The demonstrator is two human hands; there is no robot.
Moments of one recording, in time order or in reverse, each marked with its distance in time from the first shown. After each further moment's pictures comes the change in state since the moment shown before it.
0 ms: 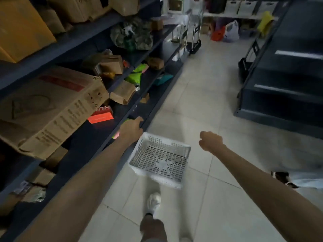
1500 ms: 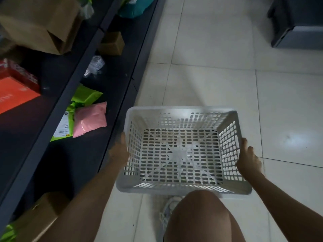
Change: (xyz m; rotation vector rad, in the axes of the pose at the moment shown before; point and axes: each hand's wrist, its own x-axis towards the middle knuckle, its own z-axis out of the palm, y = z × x) left_hand 0.297 -0.263 0.570 0.076 -0.396 -0.182; right_hand 0.328 -0.029 0.509 0.271 0.068 0.511
